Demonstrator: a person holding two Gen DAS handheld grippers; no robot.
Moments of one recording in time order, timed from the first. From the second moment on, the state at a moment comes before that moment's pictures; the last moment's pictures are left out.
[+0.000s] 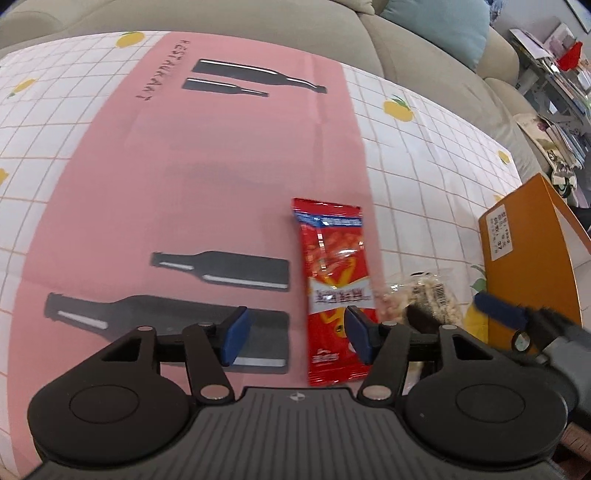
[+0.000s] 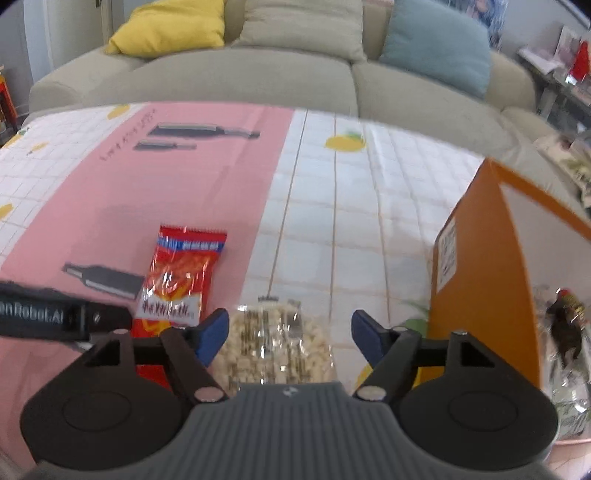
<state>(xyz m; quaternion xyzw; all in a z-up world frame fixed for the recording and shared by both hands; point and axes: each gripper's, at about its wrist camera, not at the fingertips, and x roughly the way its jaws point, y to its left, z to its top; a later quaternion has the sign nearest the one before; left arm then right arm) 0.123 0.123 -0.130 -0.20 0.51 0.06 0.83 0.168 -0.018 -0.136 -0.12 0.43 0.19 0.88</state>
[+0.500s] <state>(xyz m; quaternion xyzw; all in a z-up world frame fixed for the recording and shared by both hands) 0.133 0.121 -0.133 -0.19 0.52 0.07 0.83 0.170 -0.015 -0.158 -0.04 0.48 0.22 0.85</state>
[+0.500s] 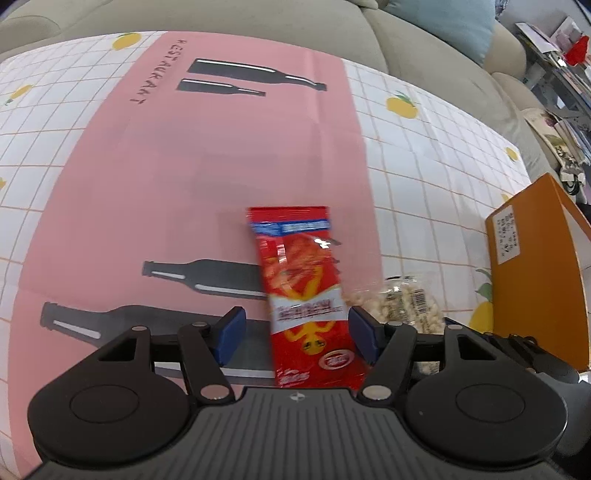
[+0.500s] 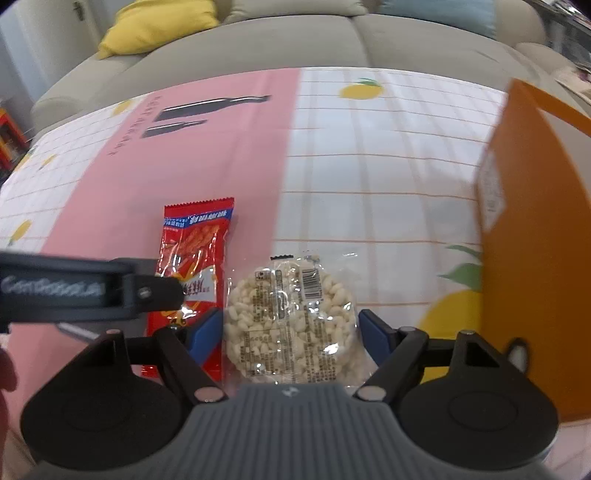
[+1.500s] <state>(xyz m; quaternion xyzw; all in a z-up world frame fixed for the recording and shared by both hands) 0.144 0.095 -0.147 -0.08 0.52 0.13 0.84 0.171 -0.021 -0.164 -0.09 0.48 0.22 0.85</state>
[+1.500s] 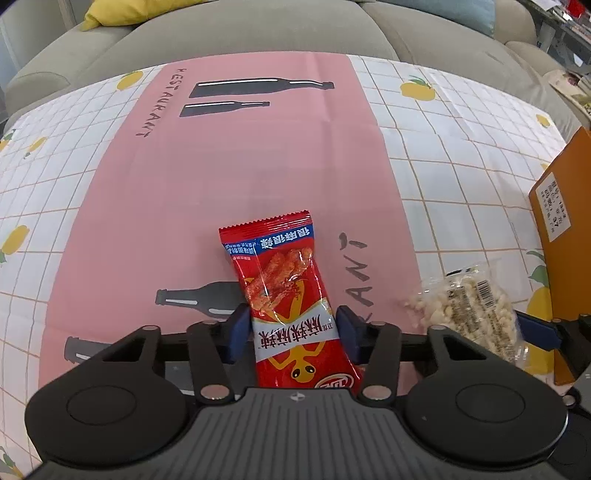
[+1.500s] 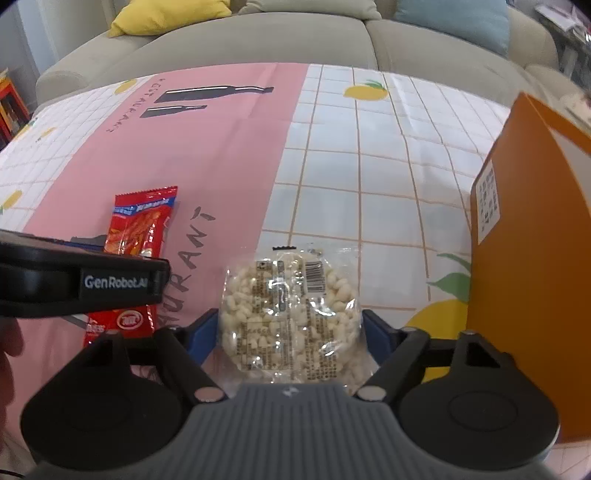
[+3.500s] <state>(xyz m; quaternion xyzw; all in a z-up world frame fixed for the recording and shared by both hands) 0.205 -0.098 0.017 -0.12 0.44 -0.19 0.87 0.208 -0.297 0.015 -0.04 0.42 0.13 0.90</state>
